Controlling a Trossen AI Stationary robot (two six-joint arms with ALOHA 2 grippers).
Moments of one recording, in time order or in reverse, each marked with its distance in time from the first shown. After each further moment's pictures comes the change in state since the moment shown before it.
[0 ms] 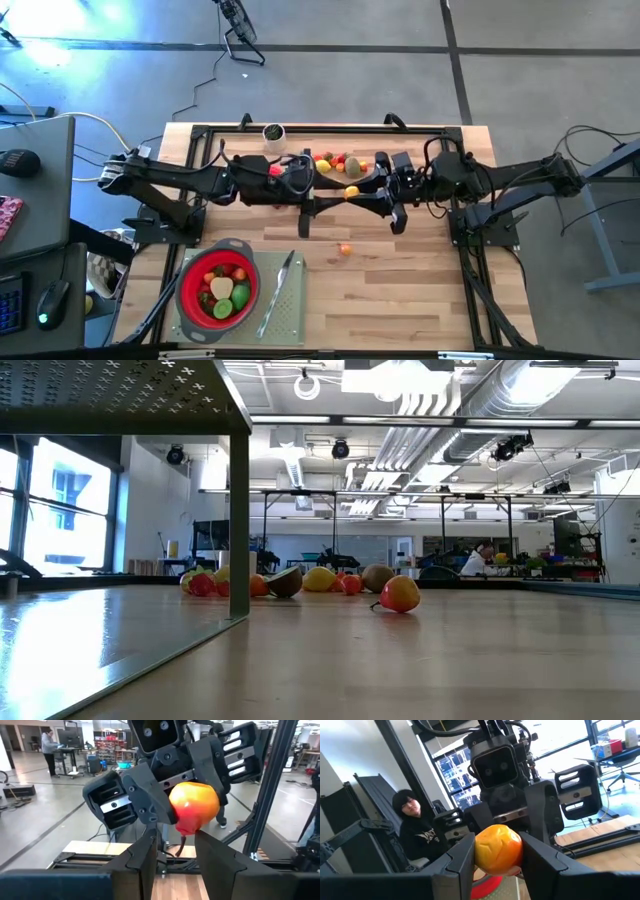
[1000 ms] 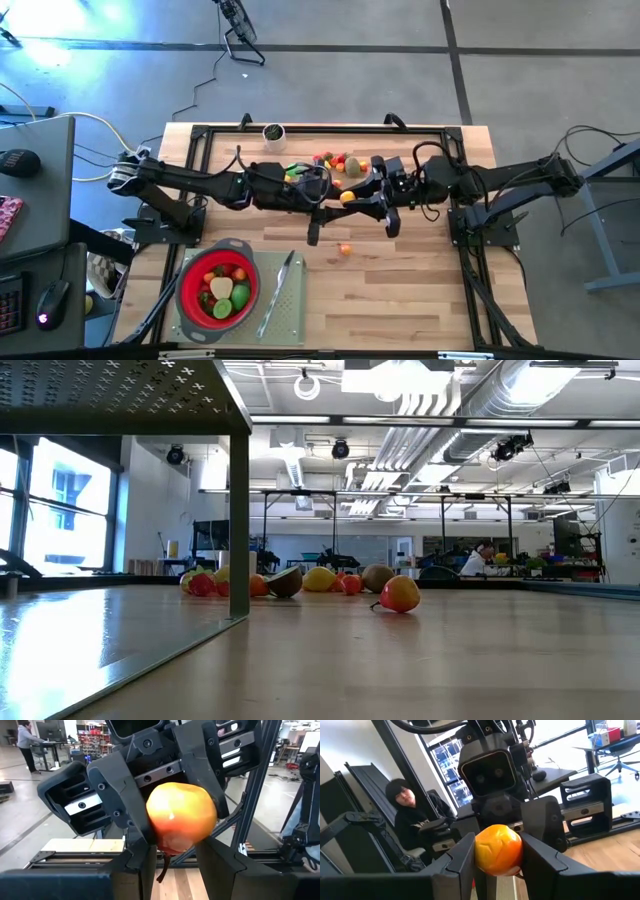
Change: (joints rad) left arm 0.000 0.080 0.000 0.064 0.086 -0.005; right arm 0.000 0.030 0.000 -0.039 -0.001 0.002
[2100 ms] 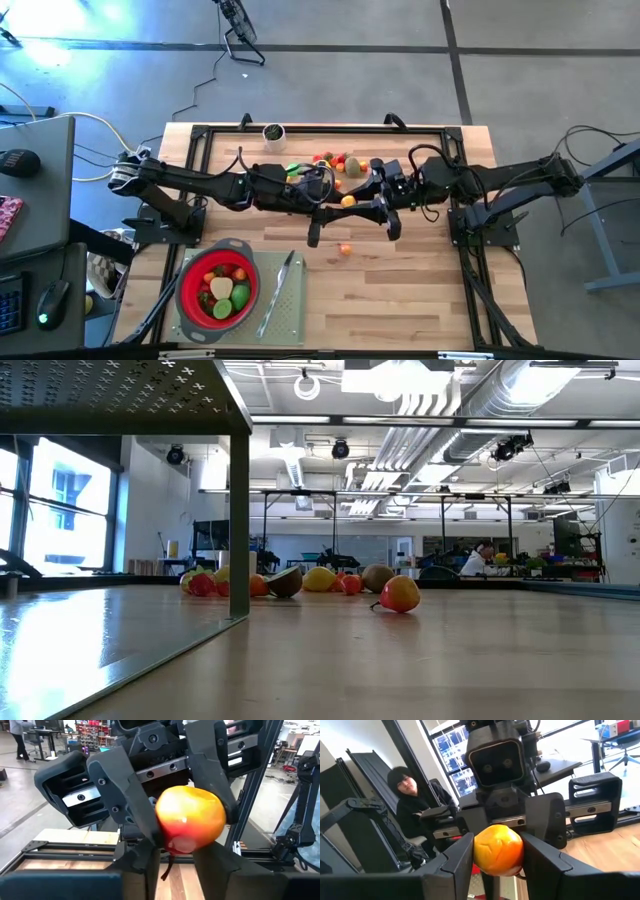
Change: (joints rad) left arm 0.000 0.002 -0.002 -0.006 0.003 -0.052; right arm 0.000 0.000 0.002 -0.080 -0.030 -0.026
